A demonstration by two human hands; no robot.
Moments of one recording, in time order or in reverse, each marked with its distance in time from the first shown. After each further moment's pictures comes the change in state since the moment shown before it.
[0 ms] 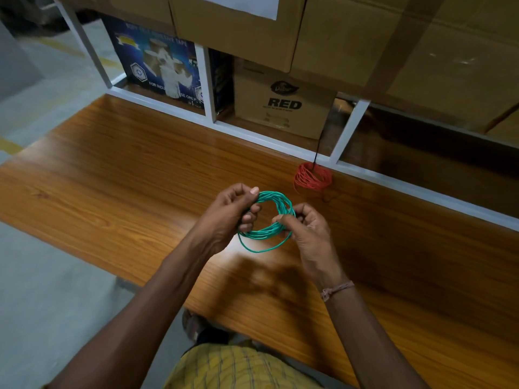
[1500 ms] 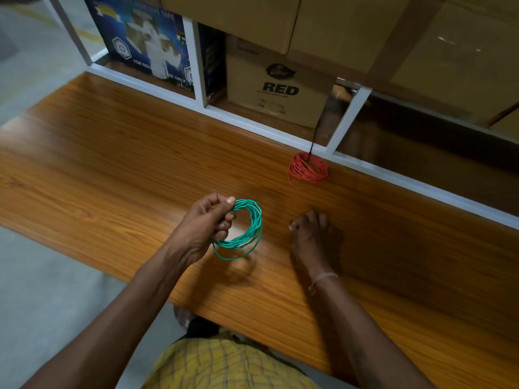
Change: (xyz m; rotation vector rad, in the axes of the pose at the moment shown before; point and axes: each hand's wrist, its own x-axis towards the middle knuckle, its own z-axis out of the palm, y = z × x) left_hand 0.002 -0.034 -0.038 -0.018 0.132 -0.068; right_hand 0.048 0.094 -0.064 -1.414 0.200 -0.361
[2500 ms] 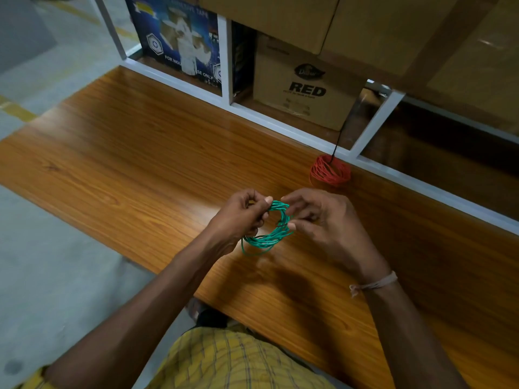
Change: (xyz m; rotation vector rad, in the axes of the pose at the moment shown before) left_hand 0.002 0.002 0.022 0.213 -0.003 0.034; right_hand 0.019 -0.068 -0.145 0.660 -0.360 -0.368
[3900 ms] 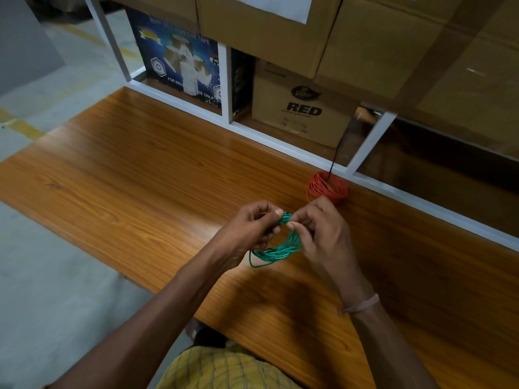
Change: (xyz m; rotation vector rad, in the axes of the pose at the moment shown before) left_hand -0.007 0.026 0.018 0.046 -0.101 0.013; right_hand 0.002 0.012 0.019 -0.227 0.303 -0.069
